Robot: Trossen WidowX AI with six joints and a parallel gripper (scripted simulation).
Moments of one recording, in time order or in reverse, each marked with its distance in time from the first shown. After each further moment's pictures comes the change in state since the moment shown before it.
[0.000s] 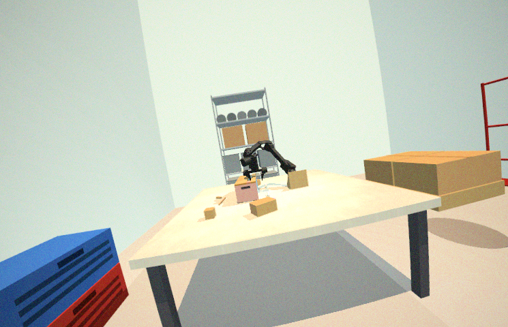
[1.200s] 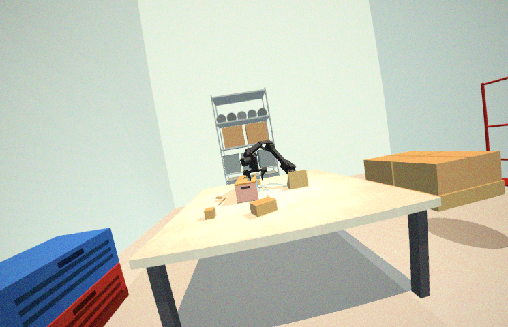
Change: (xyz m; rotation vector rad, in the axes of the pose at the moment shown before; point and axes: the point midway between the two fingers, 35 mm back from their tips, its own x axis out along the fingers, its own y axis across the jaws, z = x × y) arm 0.003 0.000 0.014 -0.005 -0.002 0.001
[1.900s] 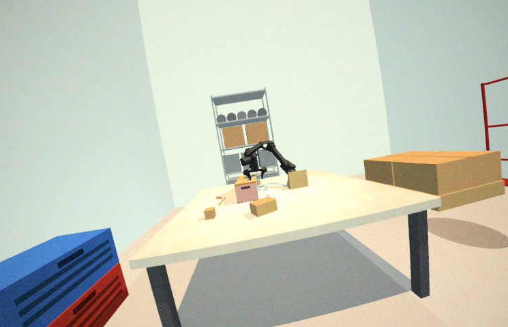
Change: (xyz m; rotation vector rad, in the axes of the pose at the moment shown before) arm 0.003 0.000 0.018 0.011 0.004 0.000
